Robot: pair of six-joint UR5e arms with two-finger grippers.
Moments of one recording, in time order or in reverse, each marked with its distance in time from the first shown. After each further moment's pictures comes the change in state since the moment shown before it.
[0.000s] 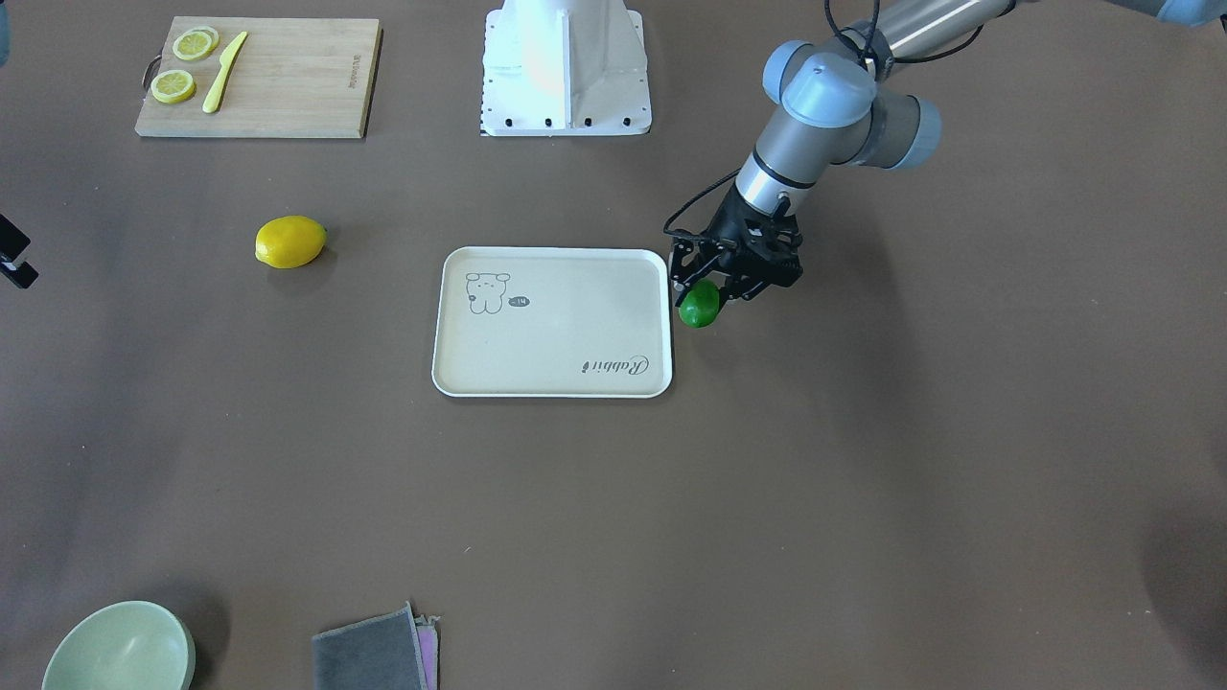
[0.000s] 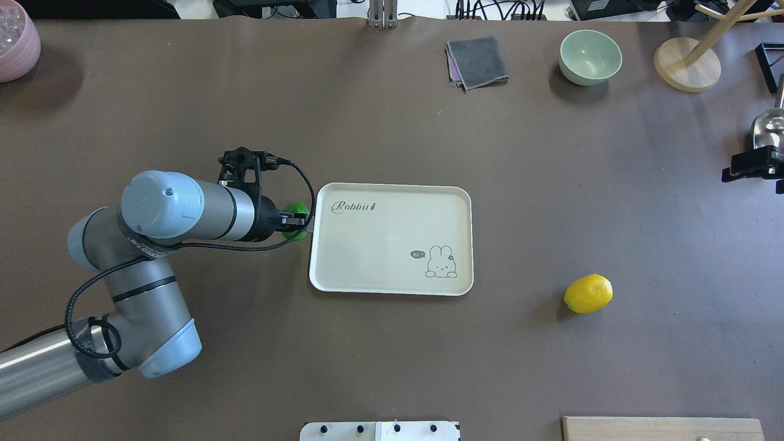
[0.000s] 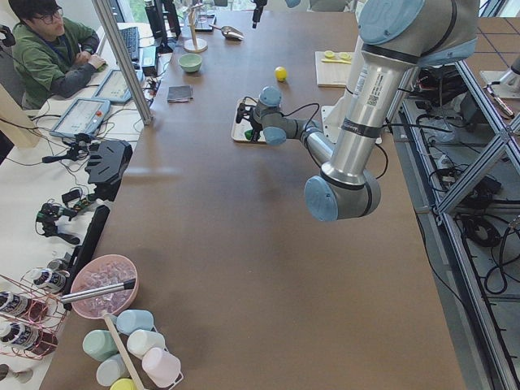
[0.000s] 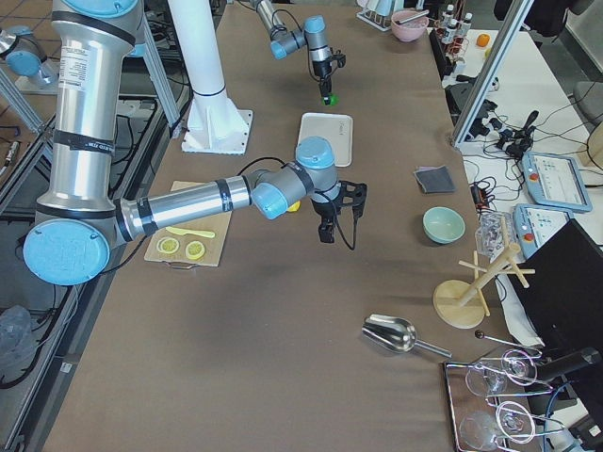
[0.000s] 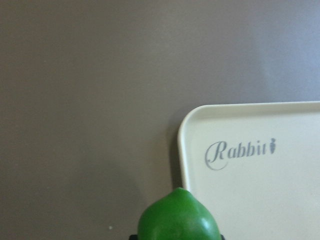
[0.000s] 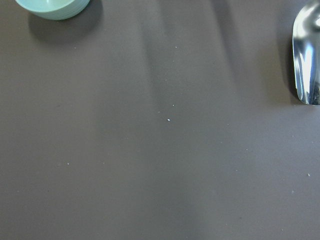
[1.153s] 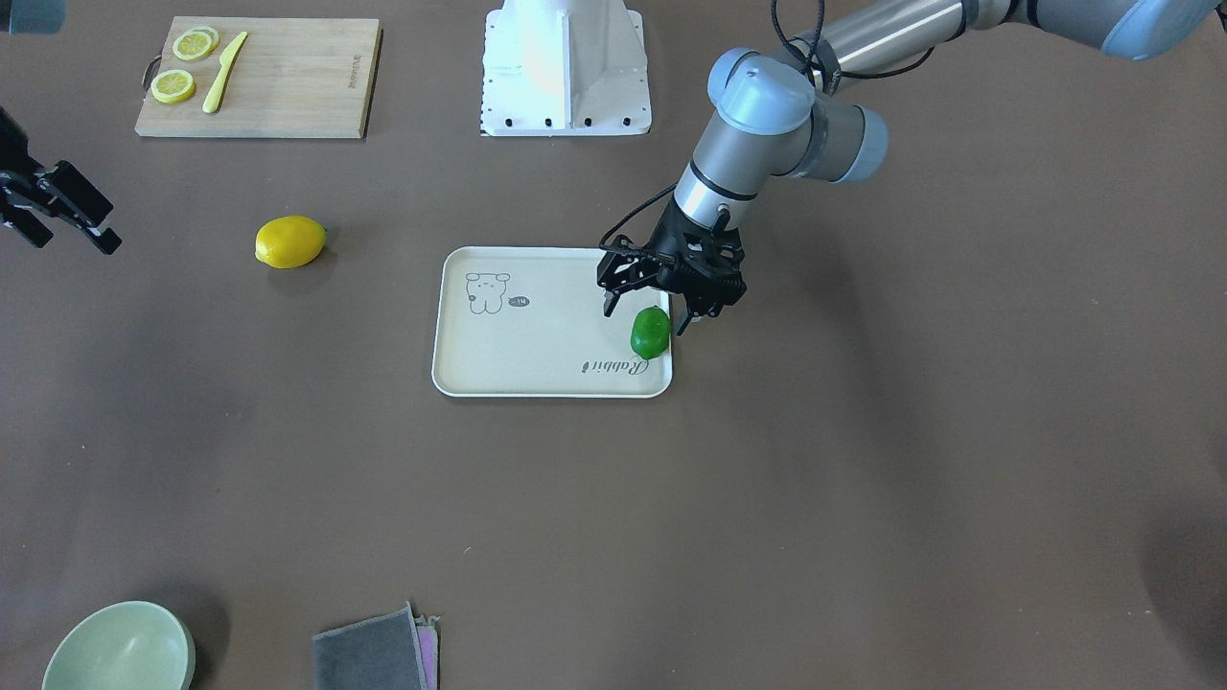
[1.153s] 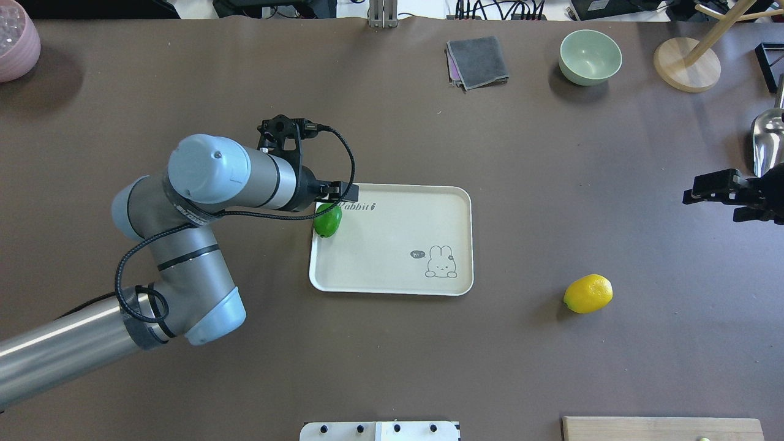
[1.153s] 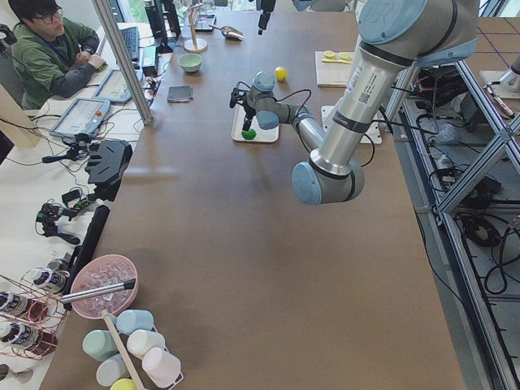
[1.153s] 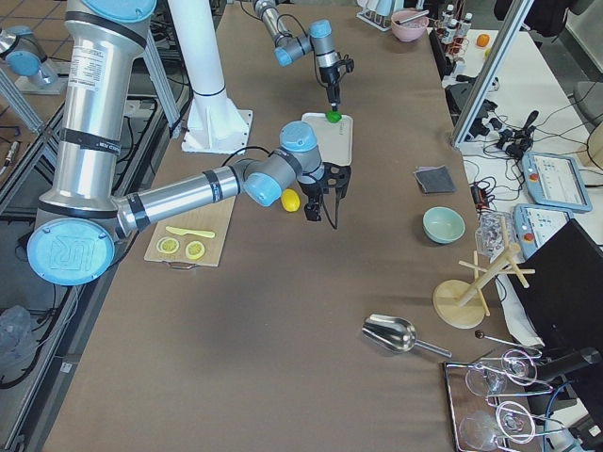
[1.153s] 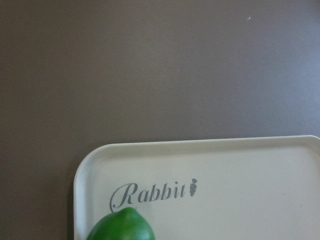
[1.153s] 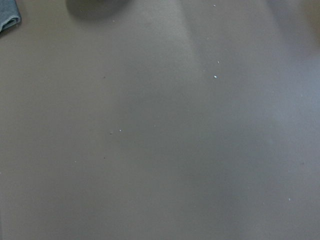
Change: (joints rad) left arm -0.065 -0.118 0.072 0.023 -0.036 0.053; right arm -0.169 -0.075 0.133 0.092 -0.068 0.342
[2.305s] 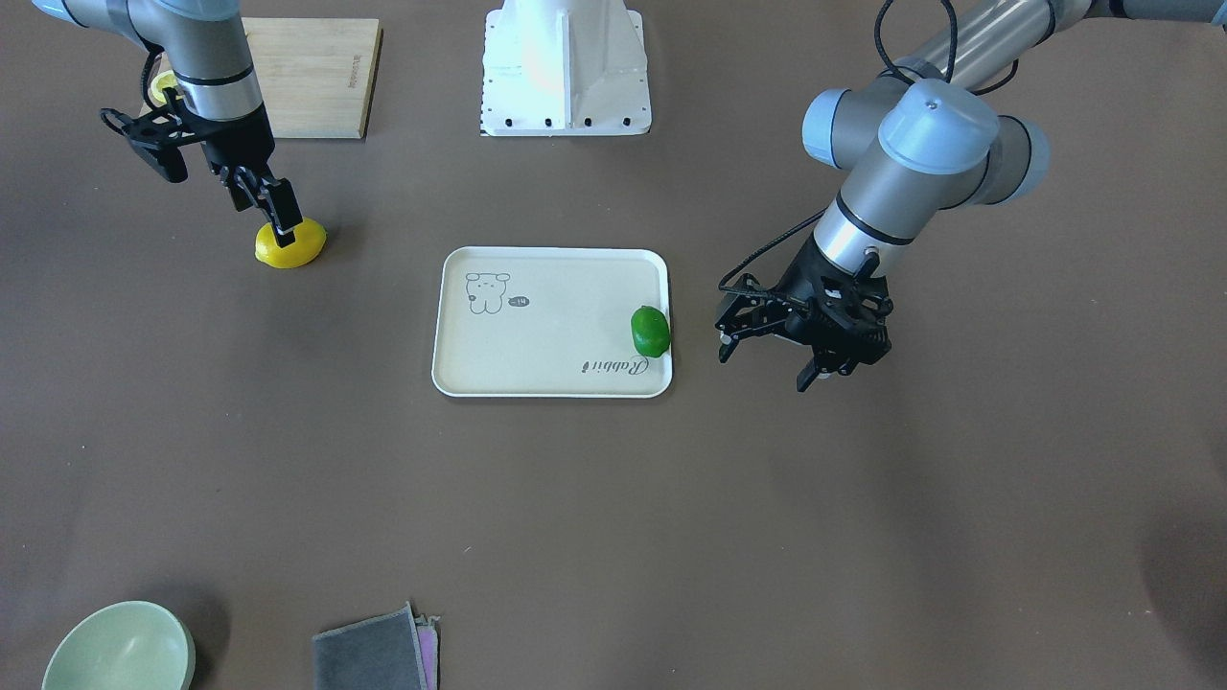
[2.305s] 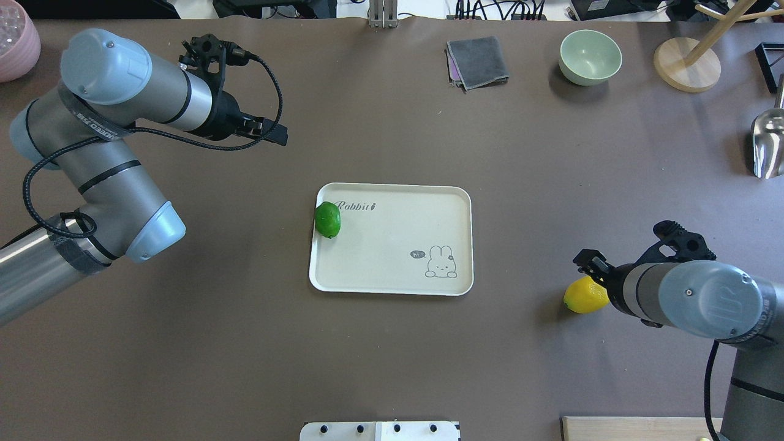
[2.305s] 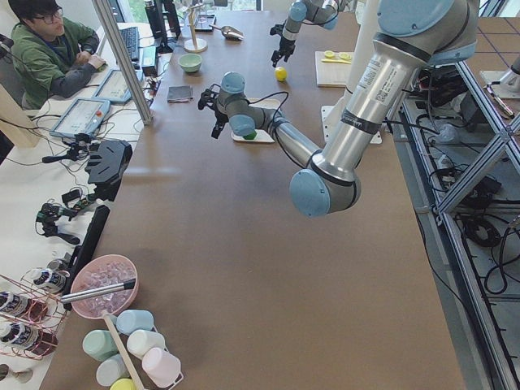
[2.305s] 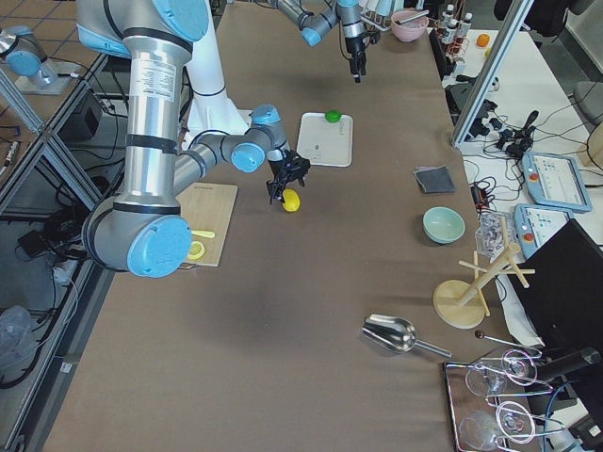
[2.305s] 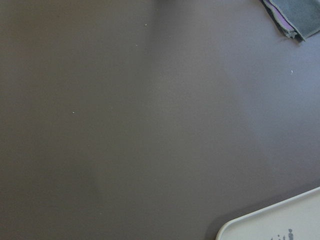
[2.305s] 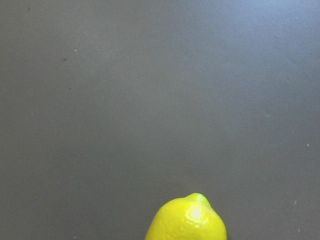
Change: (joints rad) left arm -0.211 0.046 -0.005 0.043 -0.162 0.279; right arm -0.608 0.143 0.047 -0.294 -0.563 0.835
